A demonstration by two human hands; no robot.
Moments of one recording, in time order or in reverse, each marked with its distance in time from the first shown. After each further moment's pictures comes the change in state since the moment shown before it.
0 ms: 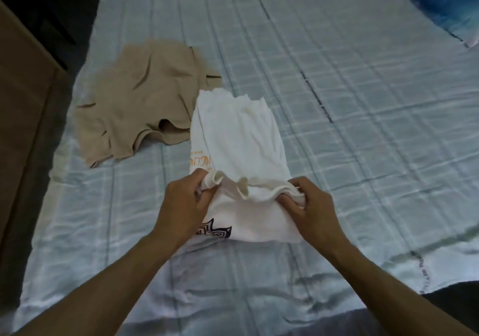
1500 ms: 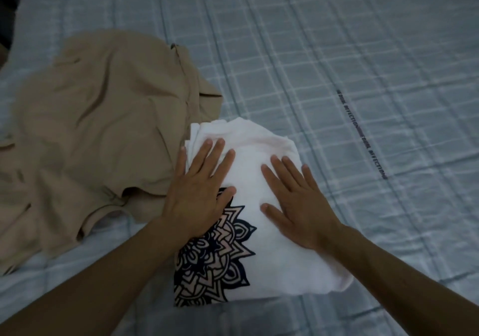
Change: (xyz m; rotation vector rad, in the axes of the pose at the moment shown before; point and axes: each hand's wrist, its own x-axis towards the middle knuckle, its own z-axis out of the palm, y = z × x) left_hand 0.240 -0.132 0.080 0.727 -0.374 0.236; right_hand 0.251 0.042 0.085 -0.737 -0.502 -0.229
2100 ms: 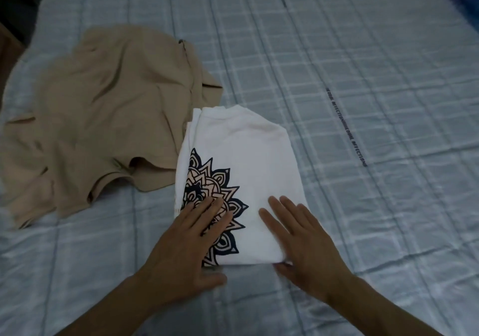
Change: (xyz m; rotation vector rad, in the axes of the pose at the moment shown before) left_hand -0.135 0.046 0.010 -0.202 -0.051 0.177; right_hand -0.113 -0.023 0.027 -0.089 0.036 -0.129
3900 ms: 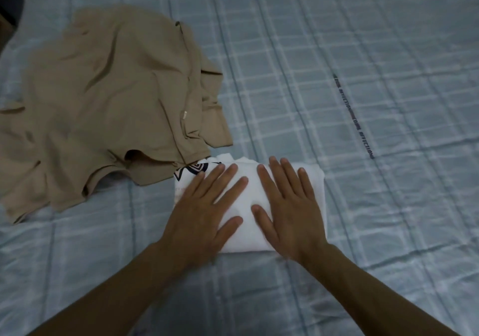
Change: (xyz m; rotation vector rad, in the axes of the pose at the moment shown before) left_hand 0.046 0.001 -0.004 -0.103 0.125 -0.026; right_hand 0.052 -0.006 0.005 0.042 0.218 0.159
